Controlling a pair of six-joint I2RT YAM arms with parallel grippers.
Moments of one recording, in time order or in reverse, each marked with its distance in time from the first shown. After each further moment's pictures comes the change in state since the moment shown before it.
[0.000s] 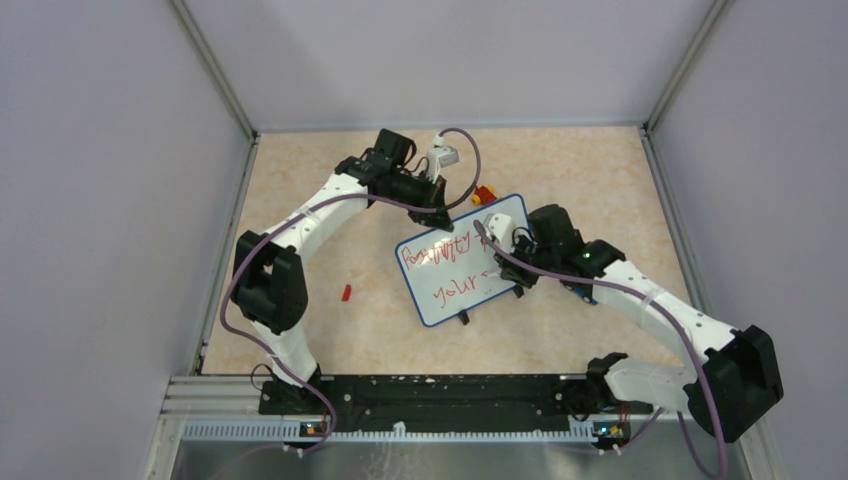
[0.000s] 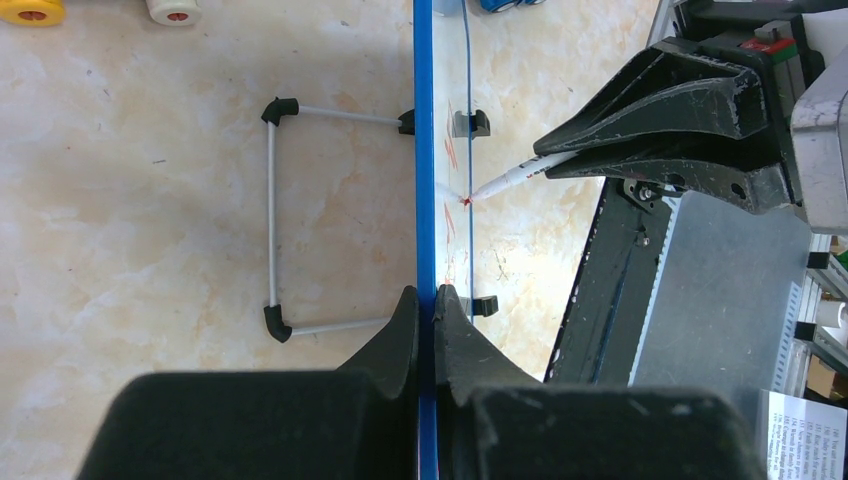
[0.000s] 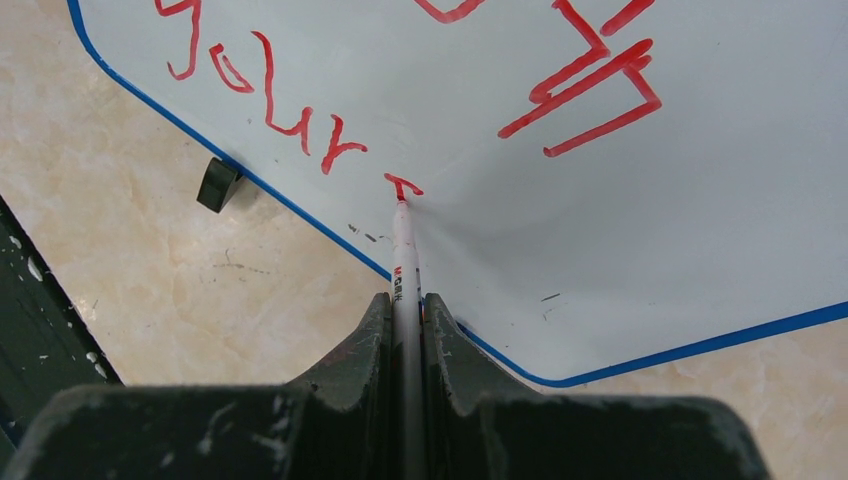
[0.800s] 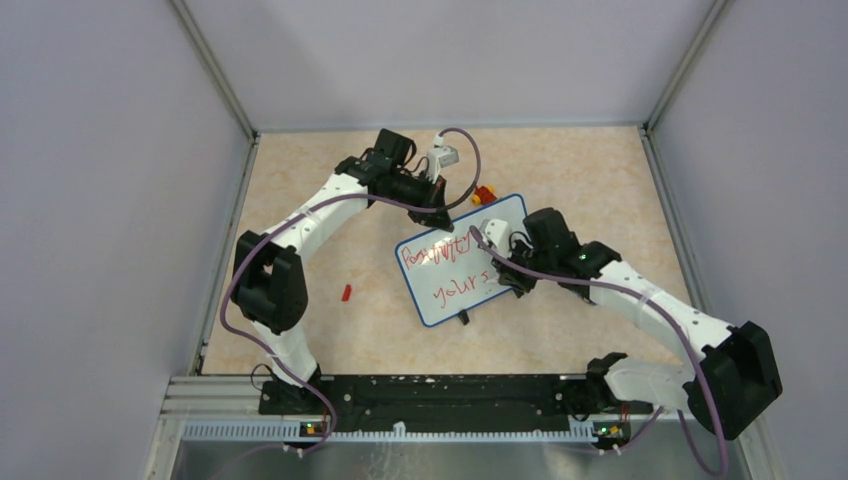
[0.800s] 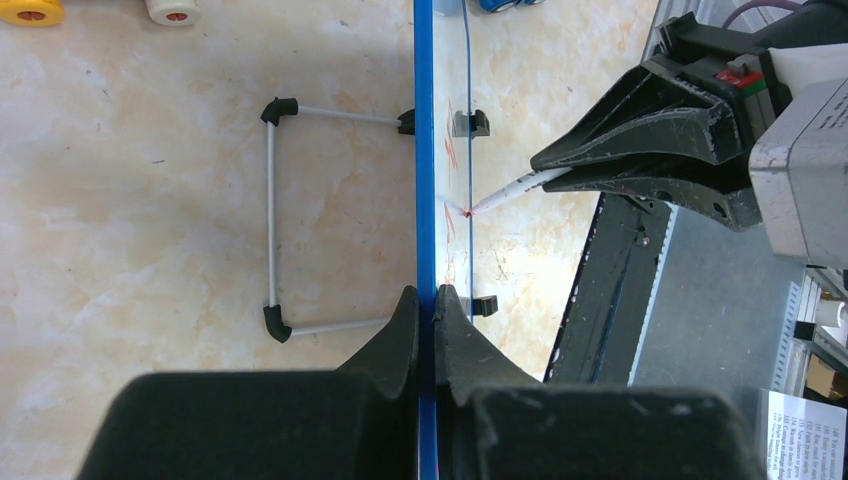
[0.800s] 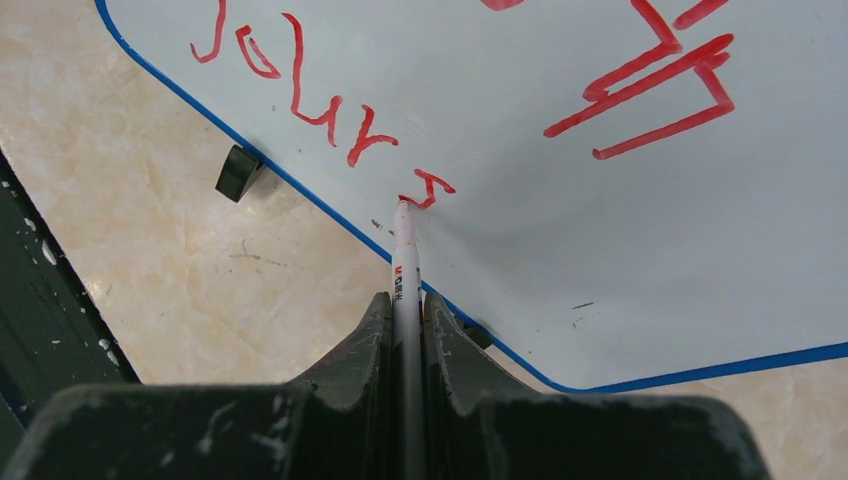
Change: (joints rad) left arm 0.000 0.000 0.000 0.000 0.002 0.000; right arm 0.016 0.008 -0.013 -0.010 -0.008 -0.012
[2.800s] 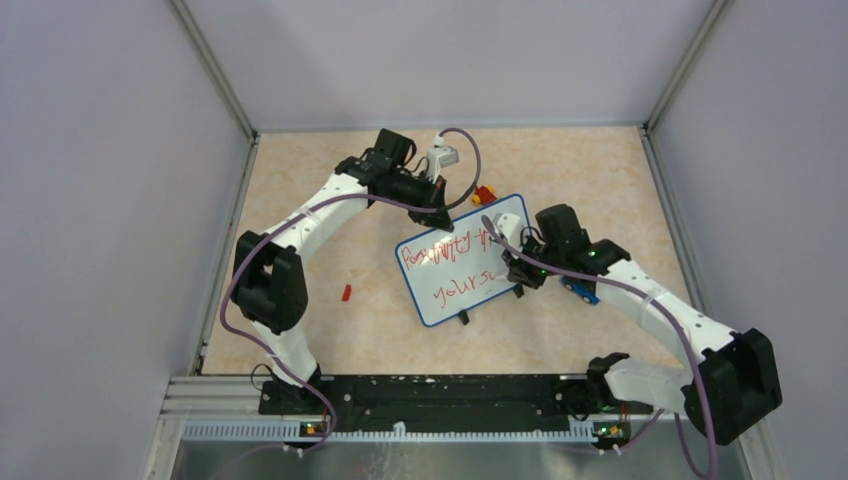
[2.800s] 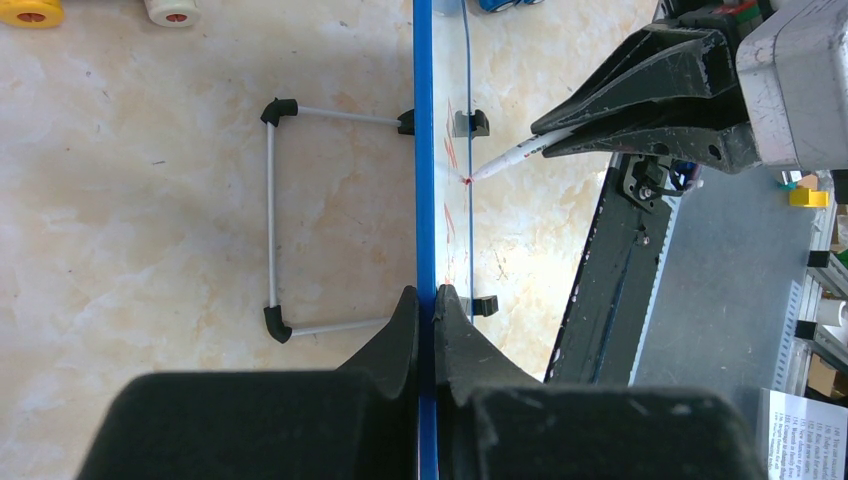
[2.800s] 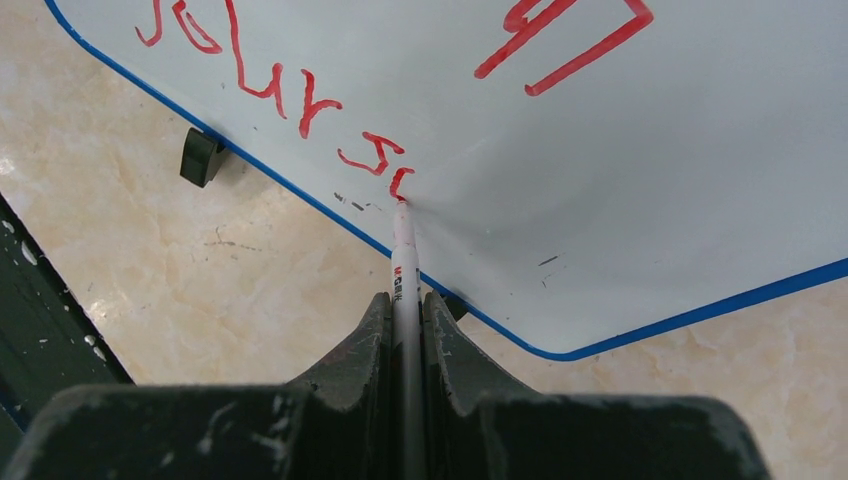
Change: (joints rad) left arm 0.000 0.000 0.000 0.000 0.001 0.003; right arm -0.091 -0.008 -0.008 -0.022 -0.035 0.006
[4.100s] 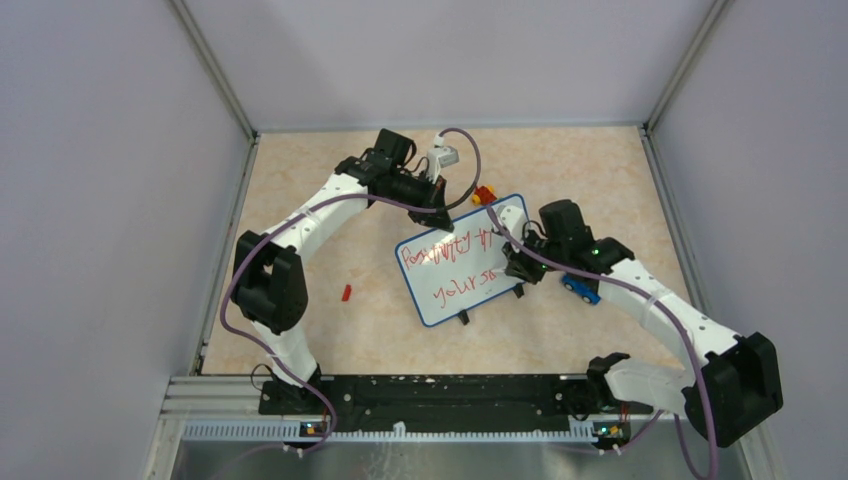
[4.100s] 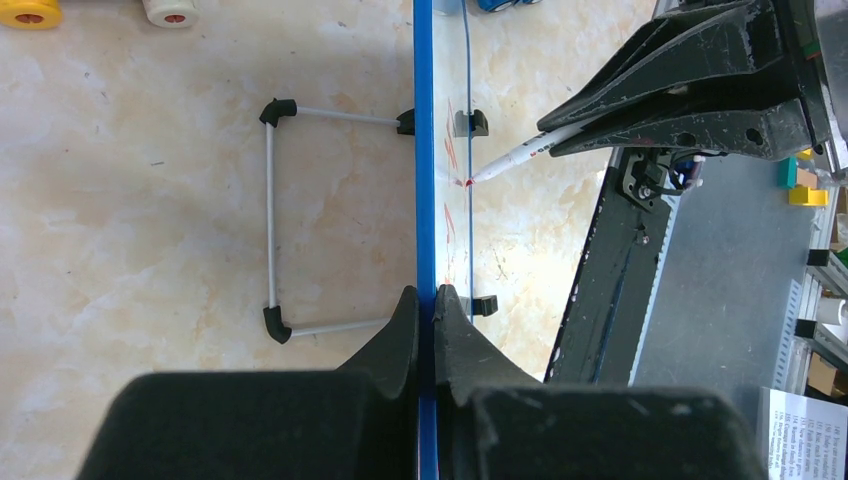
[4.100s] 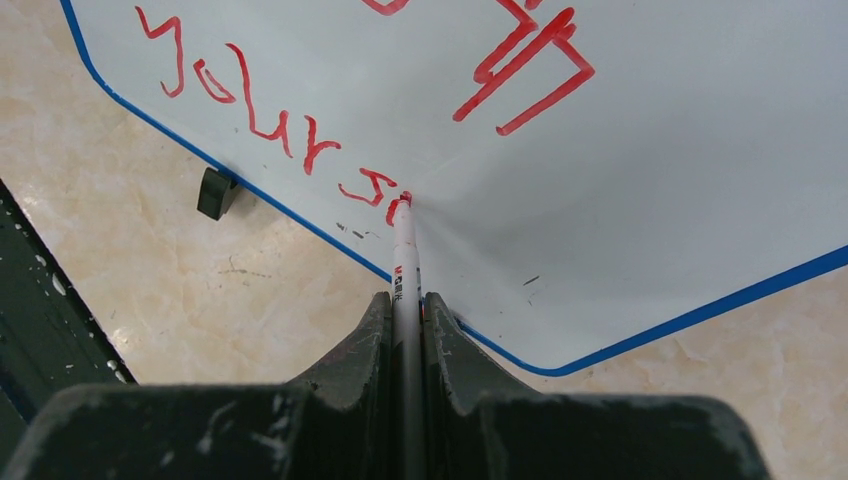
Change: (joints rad) left arm 0.000 0.000 0.000 0.000 0.002 0.001; right arm -0.011 -0.013 0.023 0.032 -0.018 0.047
